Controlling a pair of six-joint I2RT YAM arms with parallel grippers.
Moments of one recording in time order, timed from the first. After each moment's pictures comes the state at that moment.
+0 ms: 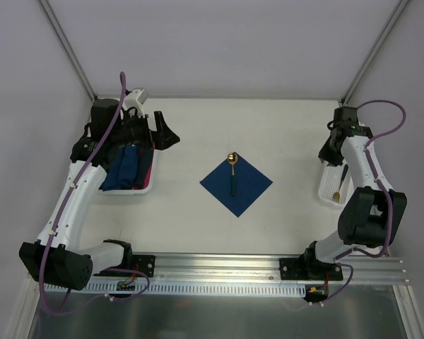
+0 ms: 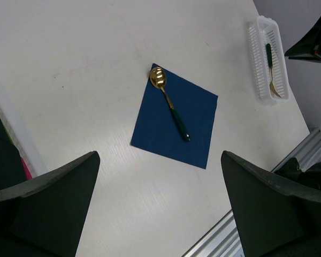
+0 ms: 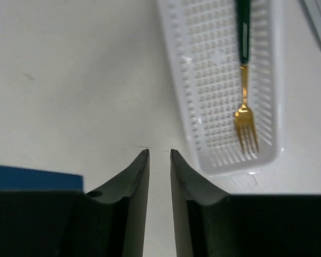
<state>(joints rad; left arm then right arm) -0.17 1.18 1.26 -0.58 0.55 -0.26 -0.07 1.53 1.32 -0.86 0.21 0.45</state>
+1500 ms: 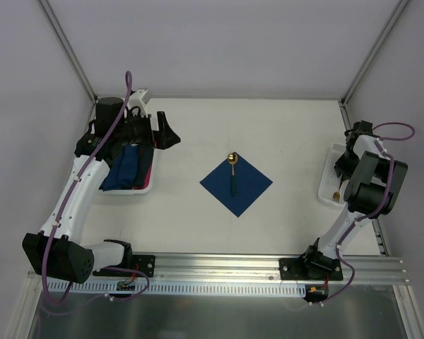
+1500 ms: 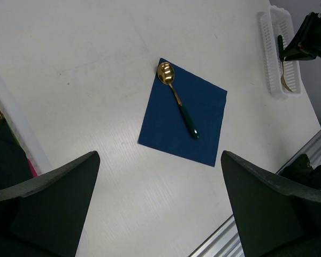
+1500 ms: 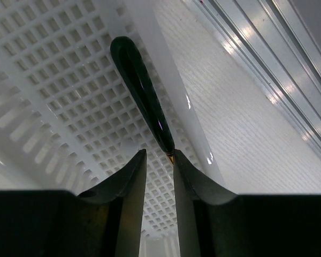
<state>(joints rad) -0.17 1.23 1.27 -0.58 0.54 -0.22 -0.36 1.90 1.32 -0.72 0.26 0.38</state>
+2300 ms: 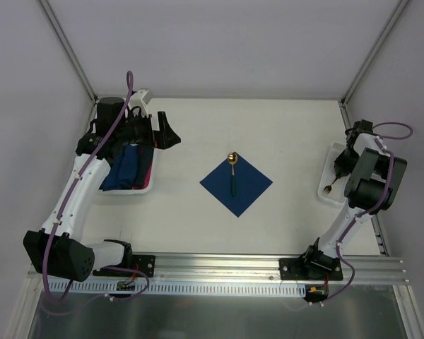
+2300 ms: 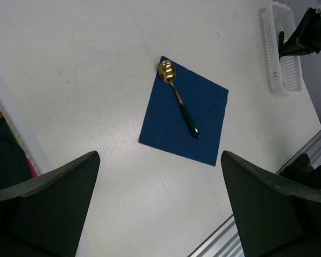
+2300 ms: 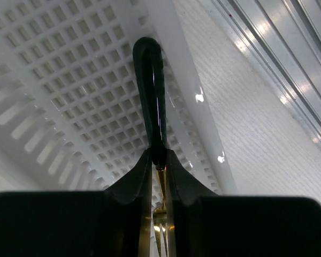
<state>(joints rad) -0.17 1.24 1.27 -0.58 0.54 -0.22 -0.37 1.96 1.37 -0.71 0.21 0.38</state>
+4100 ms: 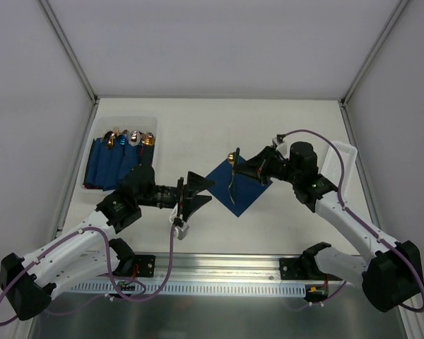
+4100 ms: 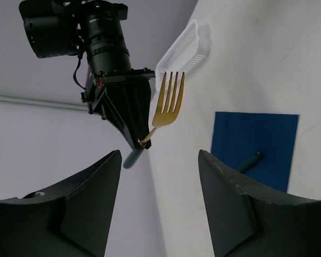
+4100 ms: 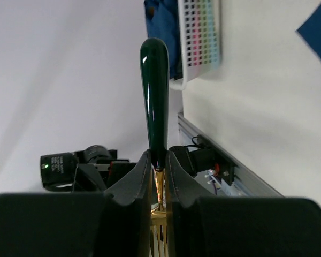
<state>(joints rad) -0.75 0.81 0.67 -0.11 0.84 1.33 0.43 1.07 0.71 0.00 -0.61 1.30</state>
